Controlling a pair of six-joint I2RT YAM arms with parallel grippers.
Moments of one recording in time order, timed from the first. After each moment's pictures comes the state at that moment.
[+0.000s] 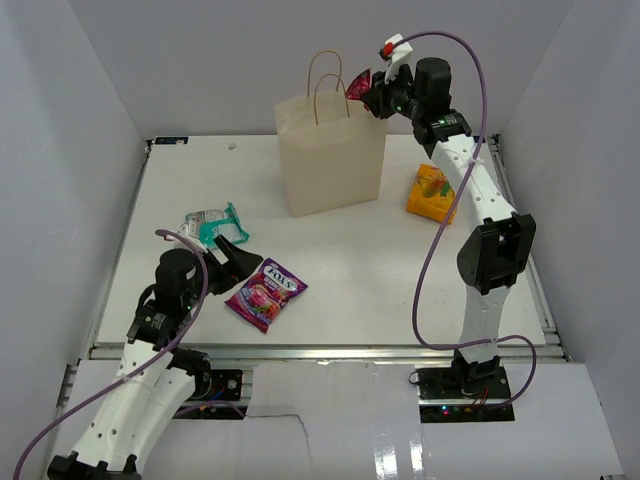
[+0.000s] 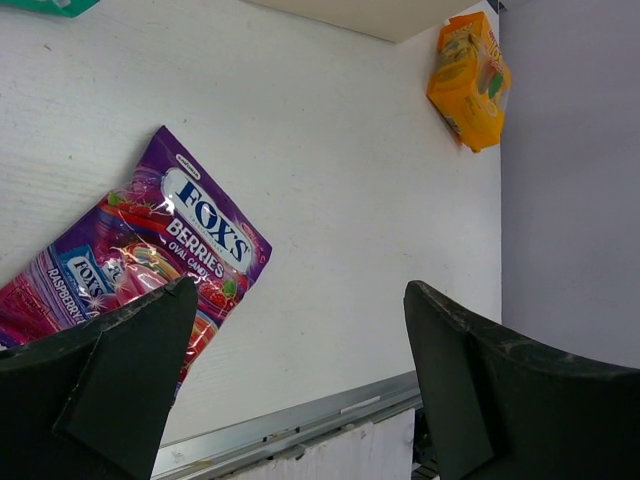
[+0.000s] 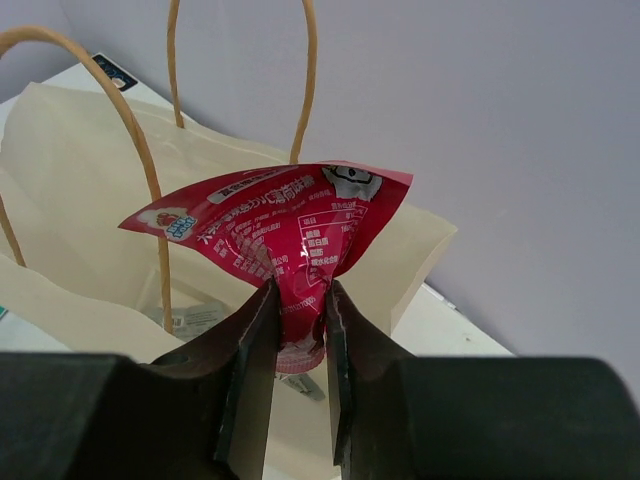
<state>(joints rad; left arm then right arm) -0.27 0.54 0.56 -0.43 0.18 -0.81 0.30 2.00 2.09 -0.23 -0.39 -0.14</state>
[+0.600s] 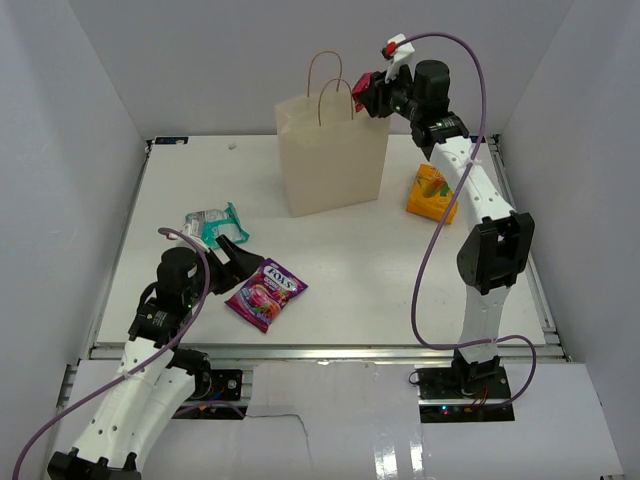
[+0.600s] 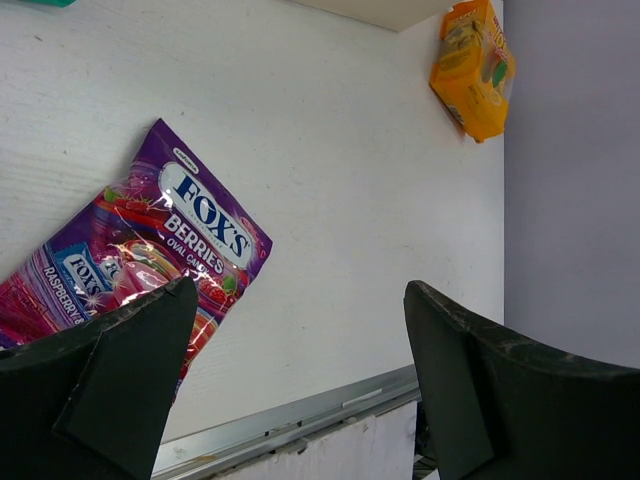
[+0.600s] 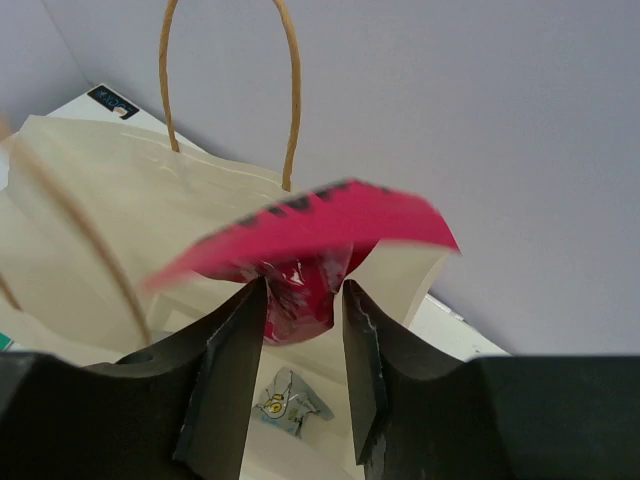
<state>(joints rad) -0.27 0.57 0.56 -0.43 0.20 -0.80 0.30 2.00 2.06 -0.14 -0.37 -0.08</state>
